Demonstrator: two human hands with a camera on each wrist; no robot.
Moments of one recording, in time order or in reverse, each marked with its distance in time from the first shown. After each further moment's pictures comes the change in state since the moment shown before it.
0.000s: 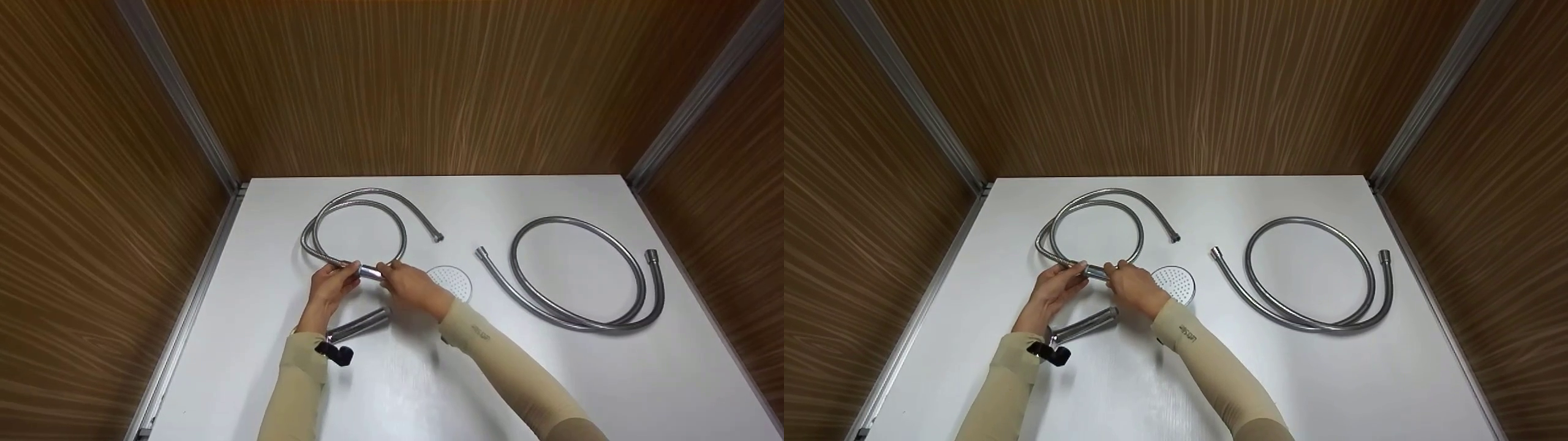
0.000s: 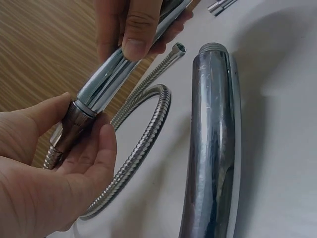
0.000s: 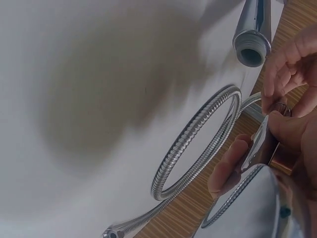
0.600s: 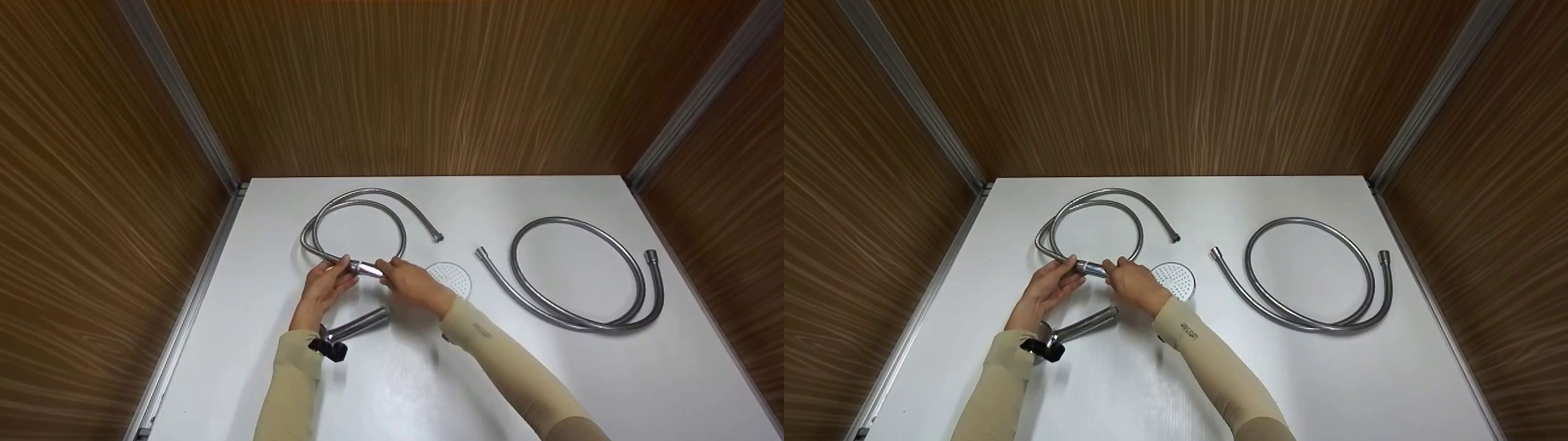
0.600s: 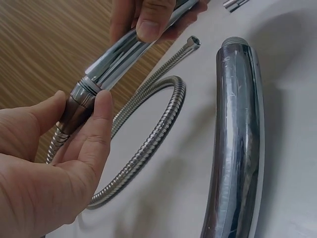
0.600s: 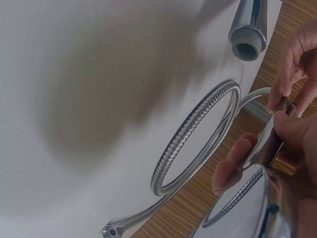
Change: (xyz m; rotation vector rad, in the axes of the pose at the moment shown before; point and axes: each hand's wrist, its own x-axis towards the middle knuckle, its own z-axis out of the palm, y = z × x) left_hand 0.004 0.009 -0.011 -0.097 -0.066 -0.063; right_hand -0.001 0.006 -0.003 -0.010 0.052 -0.069
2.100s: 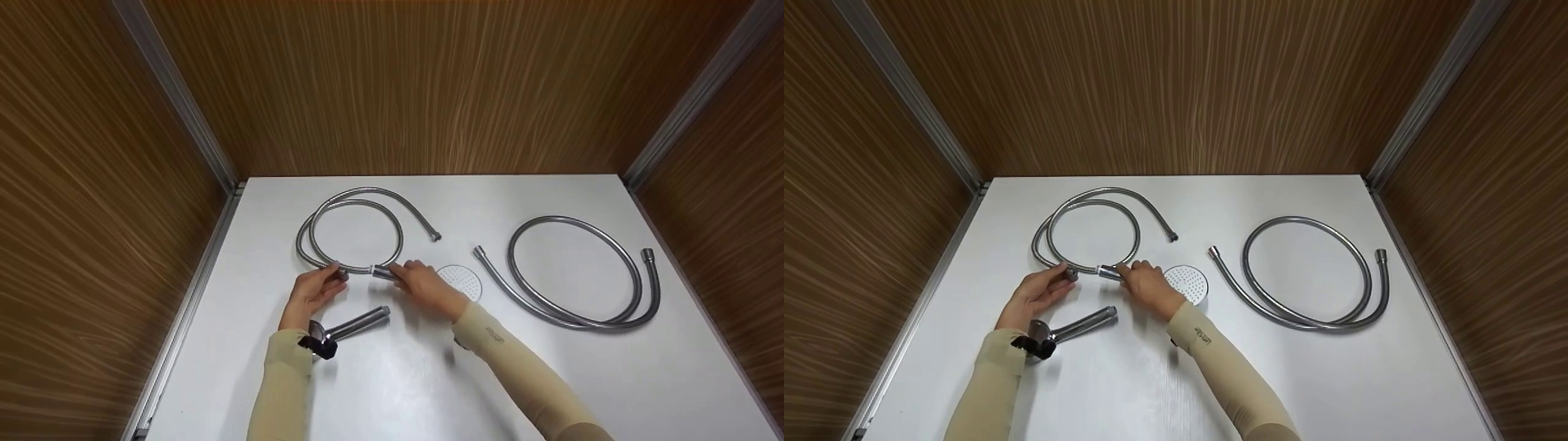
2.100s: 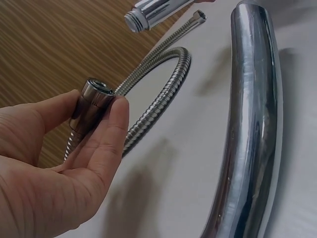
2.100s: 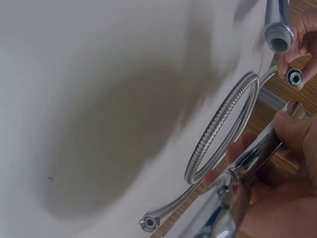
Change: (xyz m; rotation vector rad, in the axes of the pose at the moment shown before) left_hand 0.006 0.003 -0.027 0.025 0.030 -0.116; right_hand -0.028 0.022 0.001 0.062 -0.027 0.078
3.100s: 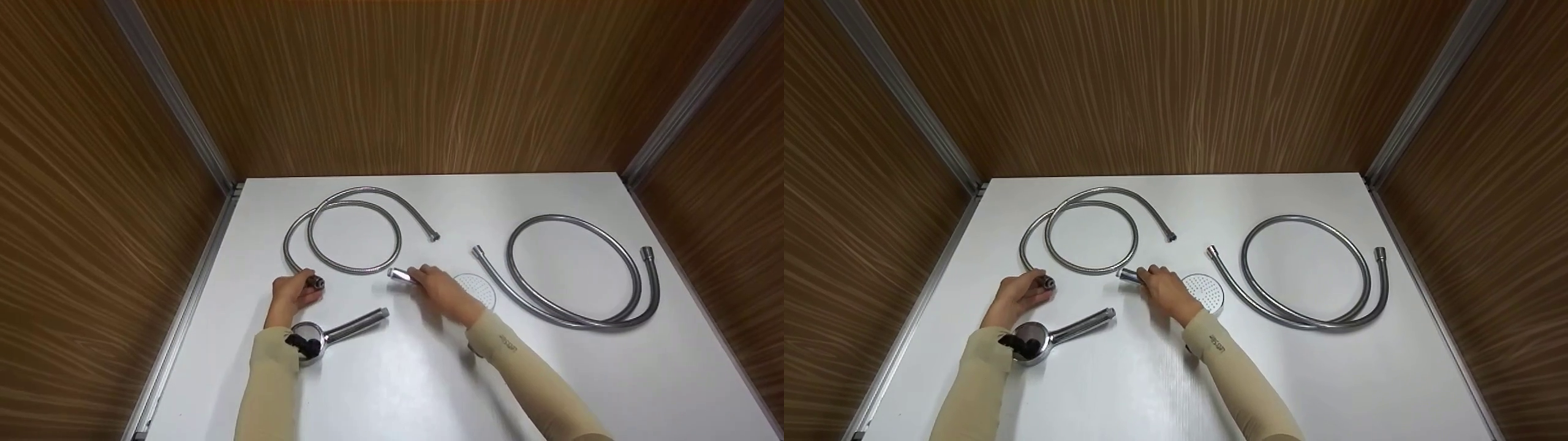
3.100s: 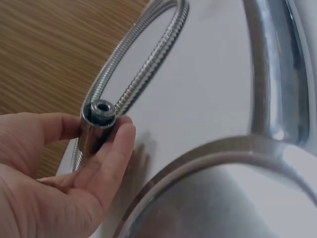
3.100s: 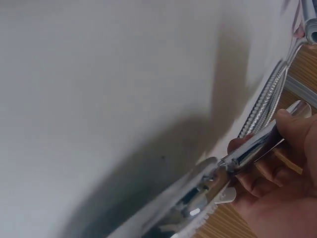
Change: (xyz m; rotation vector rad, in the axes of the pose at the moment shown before) left_hand -0.004 0.016 -0.032 0.261 0.256 0.003; right_hand -0.031 0.023 0.008 0.019 0.019 0.070
